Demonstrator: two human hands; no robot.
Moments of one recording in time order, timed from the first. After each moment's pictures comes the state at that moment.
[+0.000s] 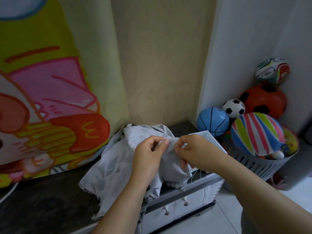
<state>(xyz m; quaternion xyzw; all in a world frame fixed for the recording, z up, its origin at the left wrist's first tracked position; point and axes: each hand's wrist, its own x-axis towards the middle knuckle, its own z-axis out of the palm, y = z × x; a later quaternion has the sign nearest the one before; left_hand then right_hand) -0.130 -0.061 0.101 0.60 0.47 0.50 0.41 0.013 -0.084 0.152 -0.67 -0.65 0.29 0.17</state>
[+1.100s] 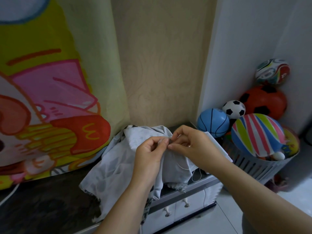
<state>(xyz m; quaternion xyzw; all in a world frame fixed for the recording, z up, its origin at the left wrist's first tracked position) -0.125 -0.068 0.108 0.52 0.43 0.53 0.51 0.015 -0.082 0.146 -0.55 -0.68 0.31 0.37</state>
